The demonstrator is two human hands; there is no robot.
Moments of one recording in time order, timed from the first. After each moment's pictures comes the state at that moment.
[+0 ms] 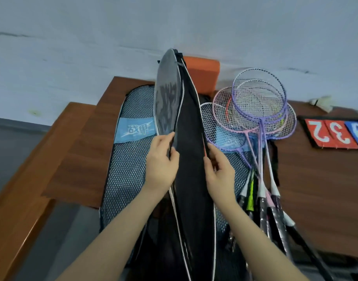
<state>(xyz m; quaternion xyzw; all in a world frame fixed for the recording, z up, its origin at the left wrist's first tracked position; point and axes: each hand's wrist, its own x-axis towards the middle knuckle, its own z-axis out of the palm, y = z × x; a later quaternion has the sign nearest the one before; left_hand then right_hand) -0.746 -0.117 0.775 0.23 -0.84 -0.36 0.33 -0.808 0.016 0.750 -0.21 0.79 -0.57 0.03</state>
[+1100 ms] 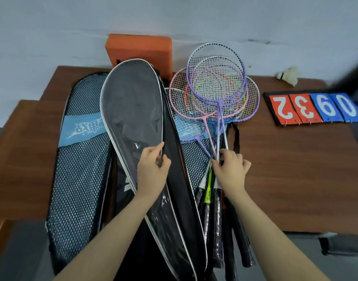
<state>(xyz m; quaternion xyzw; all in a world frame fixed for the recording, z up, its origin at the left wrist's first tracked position) -0.821 -0.014 0.726 0.29 -0.83 -0.43 0.20 -0.923 0.159 0.686 -0.10 0.97 -0.22 0.03</state>
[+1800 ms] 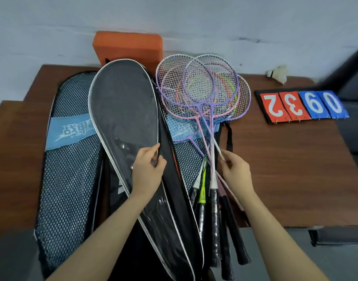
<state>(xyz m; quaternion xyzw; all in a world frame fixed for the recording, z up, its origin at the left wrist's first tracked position) -0.829 -0.018 0.718 0.29 -0.82 -0.47 0.17 -0.926 0.191 0.700 -0.10 0.92 -0.36 0.07</state>
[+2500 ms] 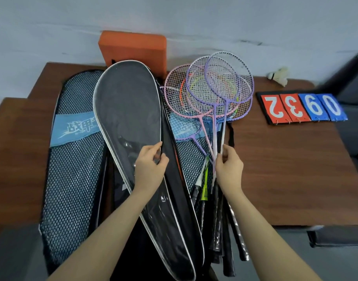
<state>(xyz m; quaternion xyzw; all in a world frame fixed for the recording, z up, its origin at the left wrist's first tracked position) -0.824 -0.020 0.717 0.27 -0.81 -0.48 0.19 -0.912 0.158 0.703 -0.02 0.90 -0.43 0.01</state>
